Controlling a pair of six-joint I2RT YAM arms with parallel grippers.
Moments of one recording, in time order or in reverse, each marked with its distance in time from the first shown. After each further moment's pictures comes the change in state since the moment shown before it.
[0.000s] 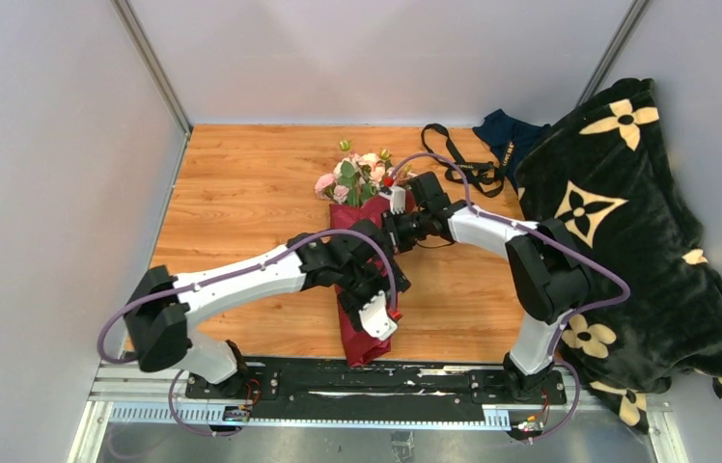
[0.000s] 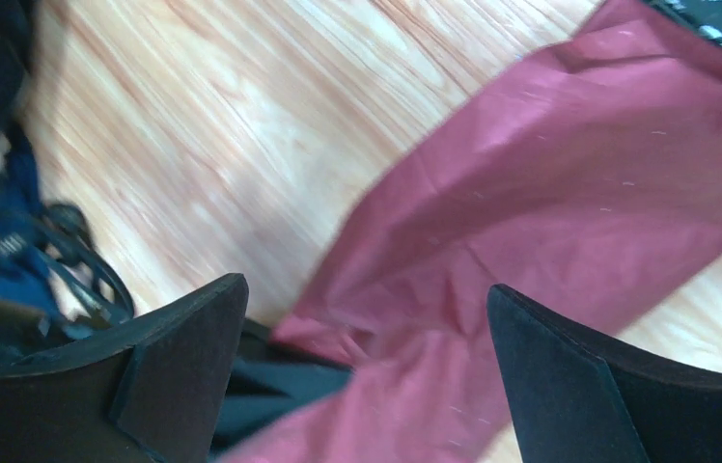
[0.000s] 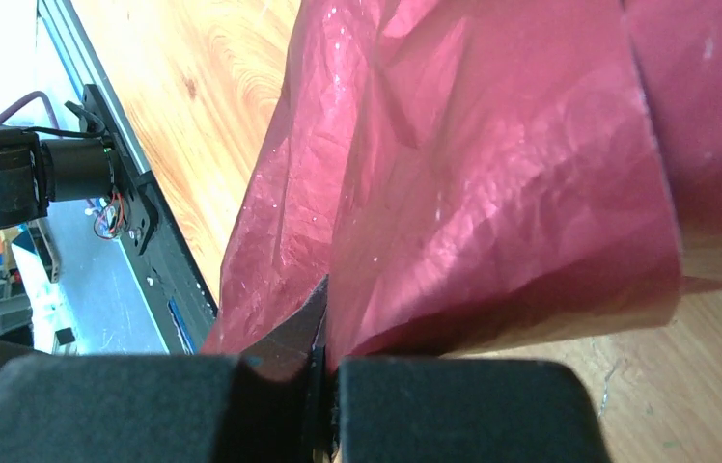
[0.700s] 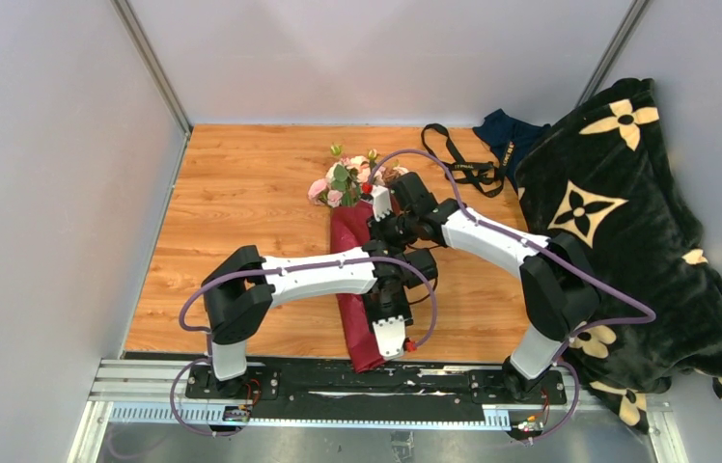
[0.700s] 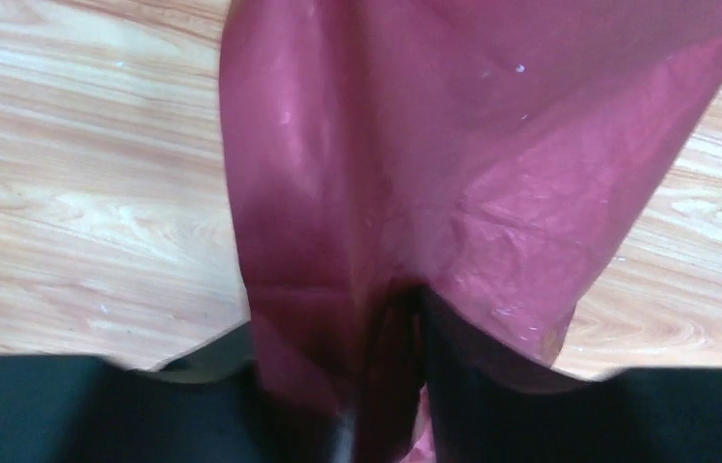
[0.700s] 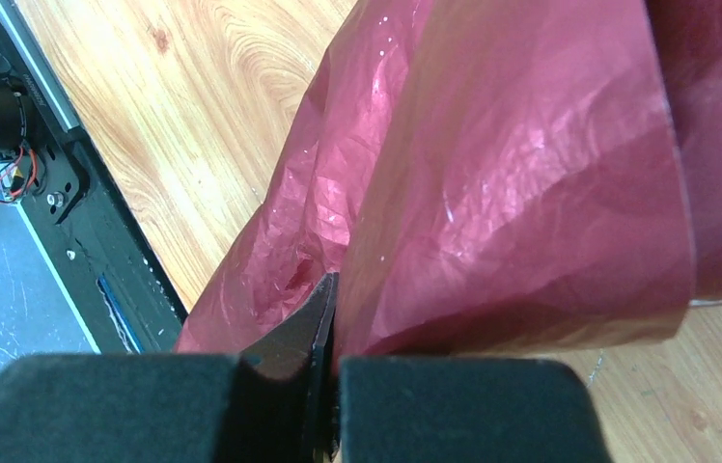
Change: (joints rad) left arm -0.168 0.452 0.351 -0.356 -0.345 0.306; right arm 0.139 -0.130 0.054 -0.159 0.222 -0.146
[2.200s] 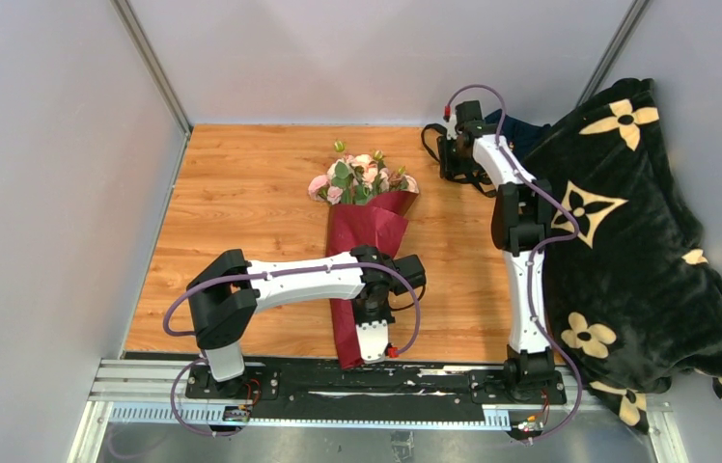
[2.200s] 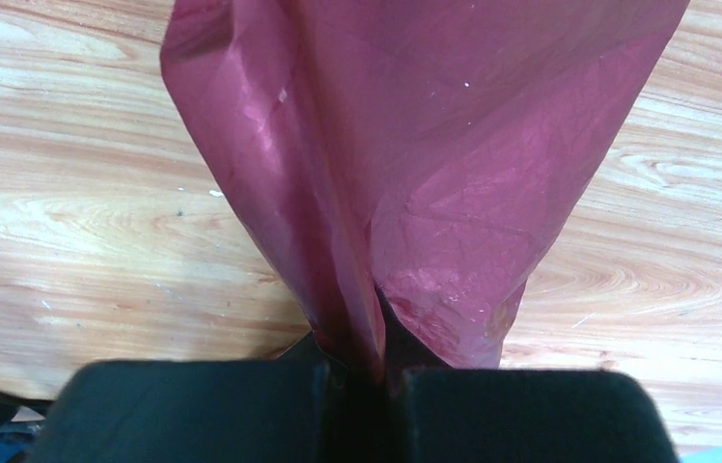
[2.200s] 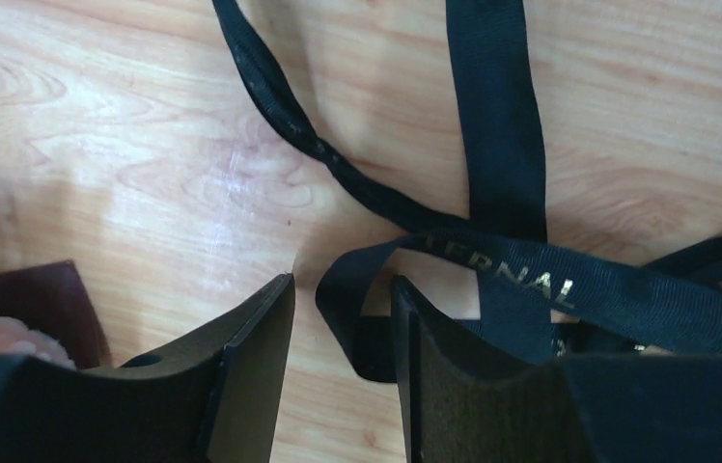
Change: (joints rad) left arm -0.010 -0.081 -0.094 -0.060 -0.114 0.043; right arm -0.527 0.815 1.073 -0.356 0.412 -0.097
